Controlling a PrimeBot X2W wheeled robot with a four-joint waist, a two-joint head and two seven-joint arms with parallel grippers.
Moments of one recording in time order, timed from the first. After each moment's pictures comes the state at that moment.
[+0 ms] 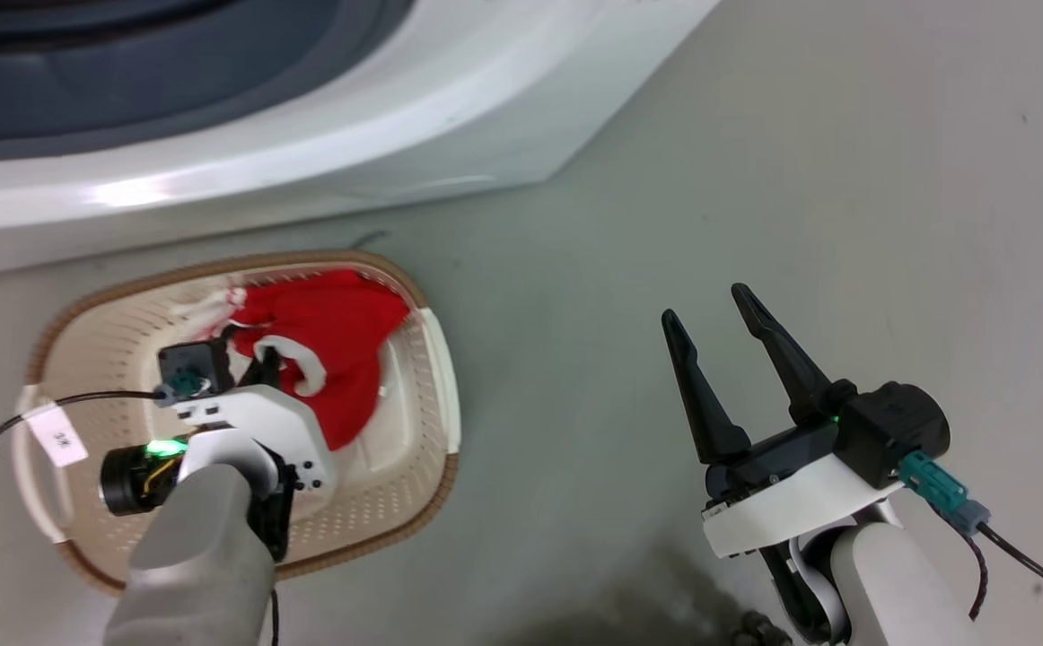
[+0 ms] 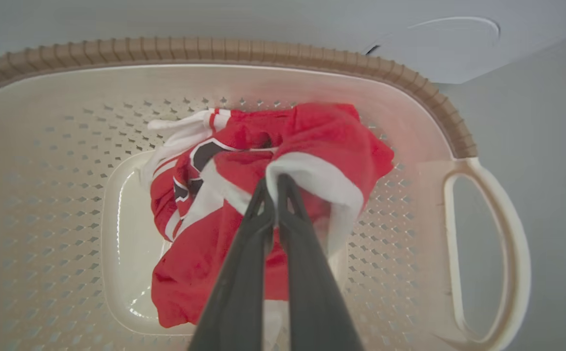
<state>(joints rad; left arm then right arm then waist) -0.68 0.15 -0.14 1.12 -0.36 0.00 -0.26 -0.25 -0.05 0.29 0.12 0.19 0.13 -0.25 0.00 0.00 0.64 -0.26</state>
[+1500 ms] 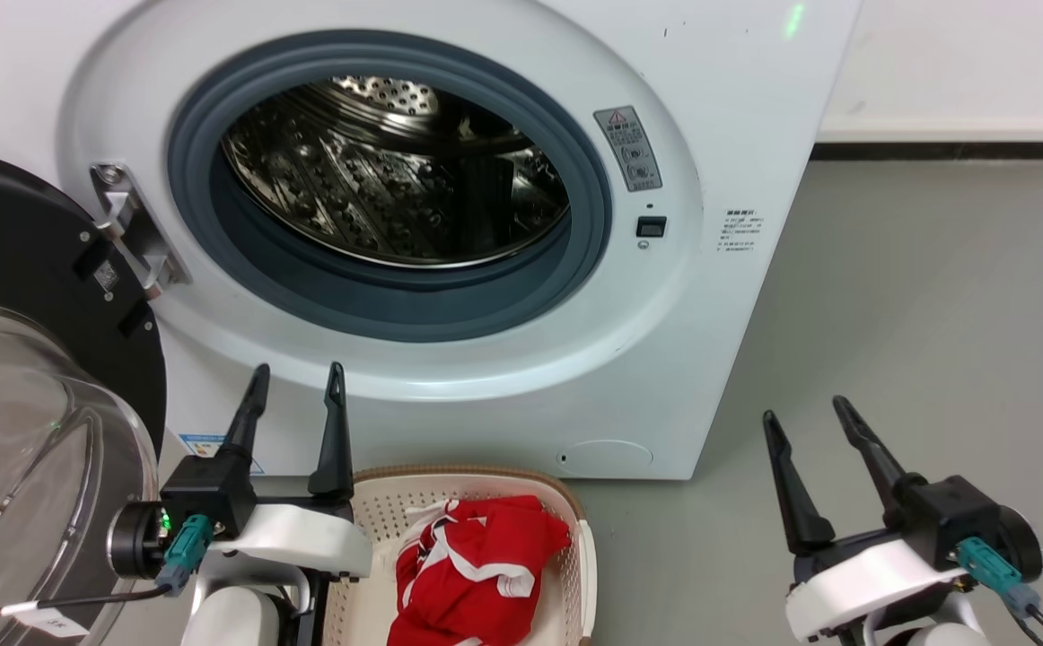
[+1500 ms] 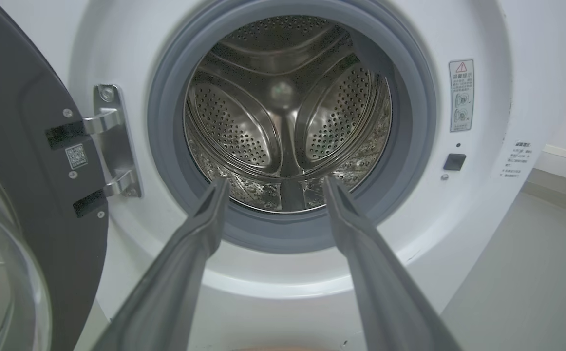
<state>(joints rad) -0.15 0.05 -0.03 0.21 -0.15 -0.05 -0.26 -0.03 -0.05 0.11 0.10 0.07 0.13 -0.19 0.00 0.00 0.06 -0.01</state>
